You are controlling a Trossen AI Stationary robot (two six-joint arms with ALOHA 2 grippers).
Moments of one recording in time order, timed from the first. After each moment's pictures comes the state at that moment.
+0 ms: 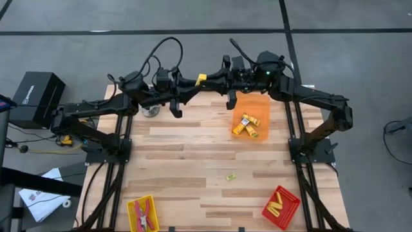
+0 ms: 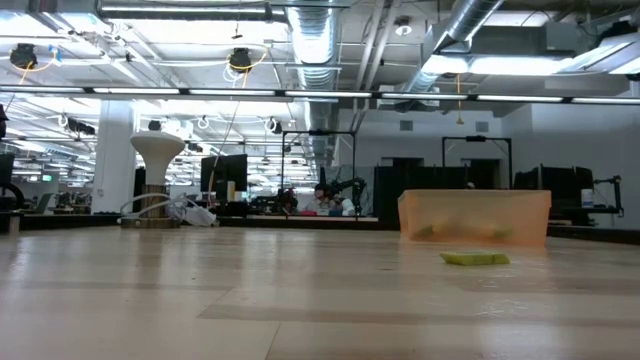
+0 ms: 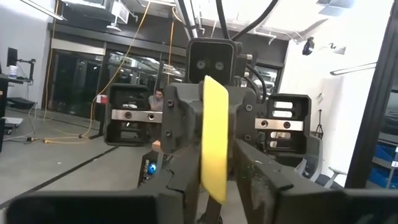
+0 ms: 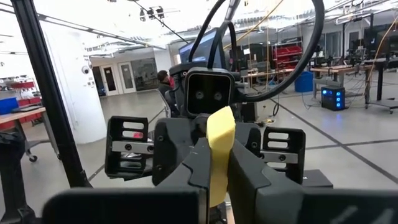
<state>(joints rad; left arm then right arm) 0.17 1.27 1.25 0.33 0.04 -0.22 -0.23 1.53 1.67 0.01 -0.29 0.17</state>
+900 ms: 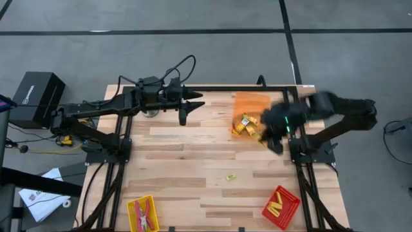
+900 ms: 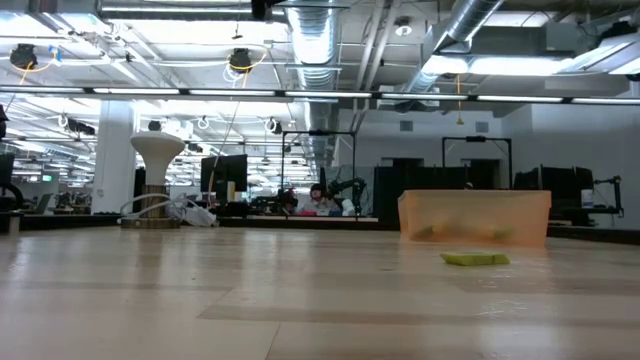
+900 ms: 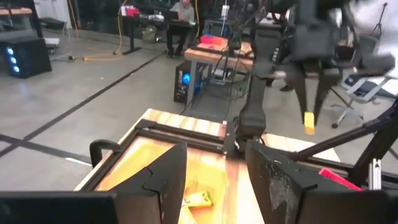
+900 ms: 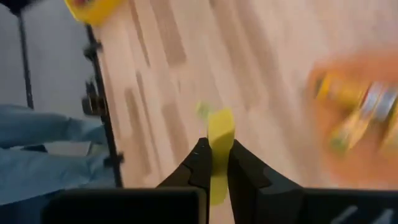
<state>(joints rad) 0.20 1.26 1.20 -0.06 0.00 -0.11 0.16 1.22 1.56 -1.33 -0.04 0.52</state>
